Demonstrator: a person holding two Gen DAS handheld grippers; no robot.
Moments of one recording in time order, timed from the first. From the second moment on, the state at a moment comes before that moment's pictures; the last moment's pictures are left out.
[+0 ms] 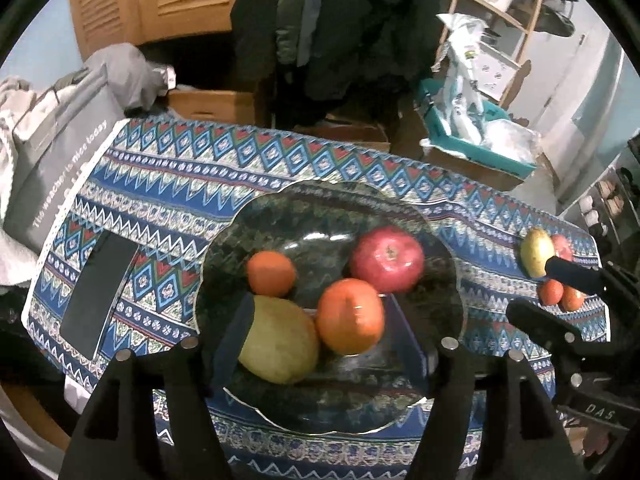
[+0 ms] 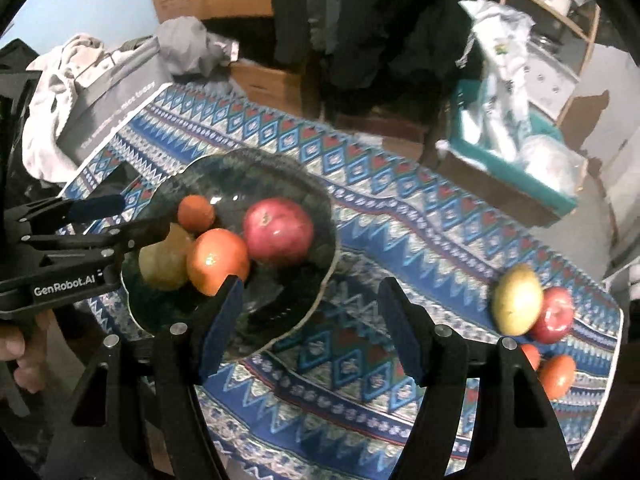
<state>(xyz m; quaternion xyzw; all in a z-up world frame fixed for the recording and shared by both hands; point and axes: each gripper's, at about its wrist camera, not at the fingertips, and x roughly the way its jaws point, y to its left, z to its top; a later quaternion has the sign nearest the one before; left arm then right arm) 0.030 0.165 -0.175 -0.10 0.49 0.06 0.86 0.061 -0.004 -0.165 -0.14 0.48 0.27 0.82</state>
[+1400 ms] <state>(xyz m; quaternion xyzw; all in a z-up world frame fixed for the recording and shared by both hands) 0.035 -0.005 -0.096 -0.02 0.42 -0.02 0.90 0.032 -0.200 -0.071 -0.04 0.38 0.12 0.92</state>
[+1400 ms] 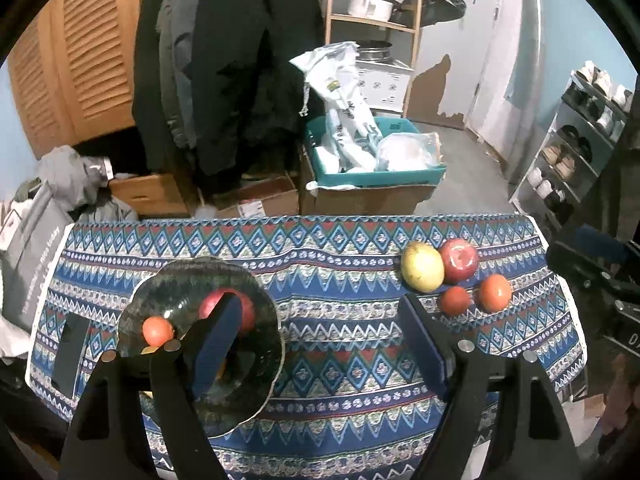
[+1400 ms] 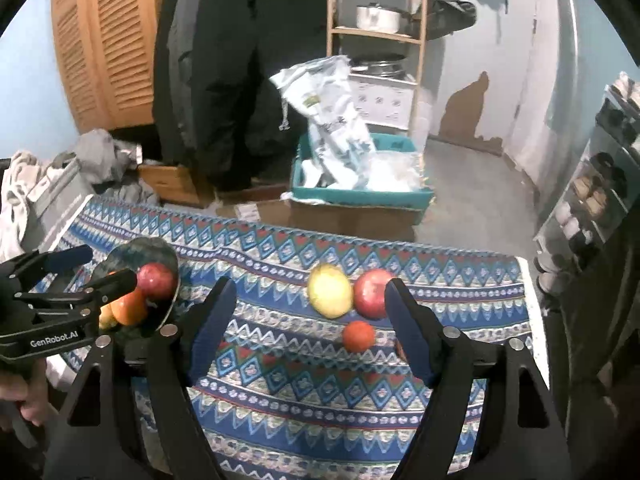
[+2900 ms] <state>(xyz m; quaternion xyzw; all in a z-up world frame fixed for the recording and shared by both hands) 0.111 -0.090 -0.174 0.02 0.50 -0.06 0.86 0.101 -0.326 -0.192 -0.01 0.50 0.04 0.86</state>
